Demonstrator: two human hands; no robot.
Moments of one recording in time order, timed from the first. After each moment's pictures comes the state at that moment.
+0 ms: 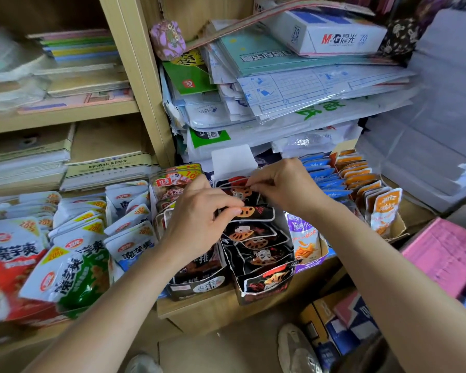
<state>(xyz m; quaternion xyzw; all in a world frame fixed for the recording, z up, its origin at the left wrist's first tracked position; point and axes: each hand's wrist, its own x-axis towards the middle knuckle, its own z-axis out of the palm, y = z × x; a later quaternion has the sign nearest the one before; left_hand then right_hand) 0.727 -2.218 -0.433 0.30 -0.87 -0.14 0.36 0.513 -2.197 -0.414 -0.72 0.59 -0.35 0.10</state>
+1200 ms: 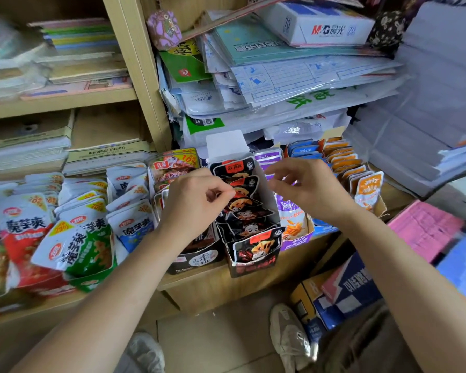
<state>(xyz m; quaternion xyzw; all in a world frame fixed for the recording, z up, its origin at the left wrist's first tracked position) 0.728 -2.197 -0.429 0.34 -0.84 -0.15 0.39 0.494 -2.123 -0.403 -0.65 0.63 -0.38 0.19</state>
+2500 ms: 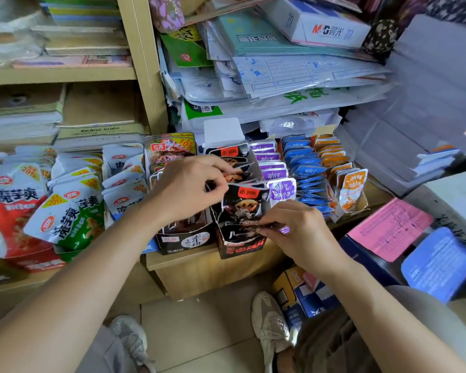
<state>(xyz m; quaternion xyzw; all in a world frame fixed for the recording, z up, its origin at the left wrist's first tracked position) 0.742 -2.199 -0.419 0.28 -0.90 -0.15 0.29 0.524 -2.050 -0.447 -0.74 0.58 -0.32 0.07</state>
